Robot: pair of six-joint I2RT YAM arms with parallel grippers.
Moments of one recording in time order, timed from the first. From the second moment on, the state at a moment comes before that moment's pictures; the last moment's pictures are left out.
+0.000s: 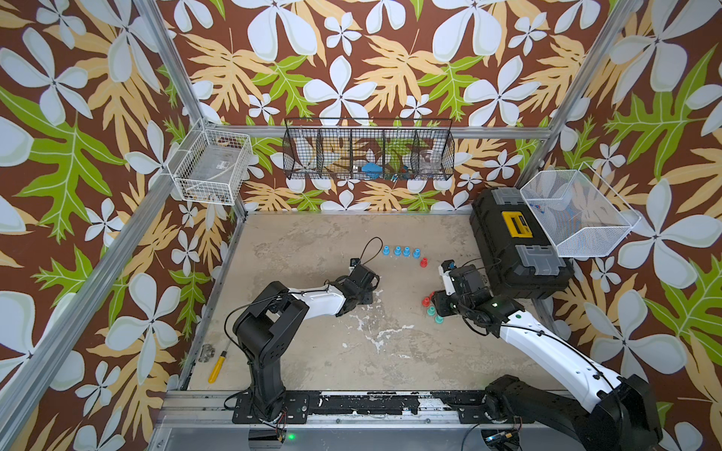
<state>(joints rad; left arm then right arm) -0.71 1.83 0.98 -0.11 -0.21 -0.64 0.45 1.11 0.76 -0.55 0.07 0.24</state>
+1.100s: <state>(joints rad) -0.81 1.41 0.97 -0.34 -0.24 -0.61 0.42 1.25 0.81 -0.55 0.13 0.24</state>
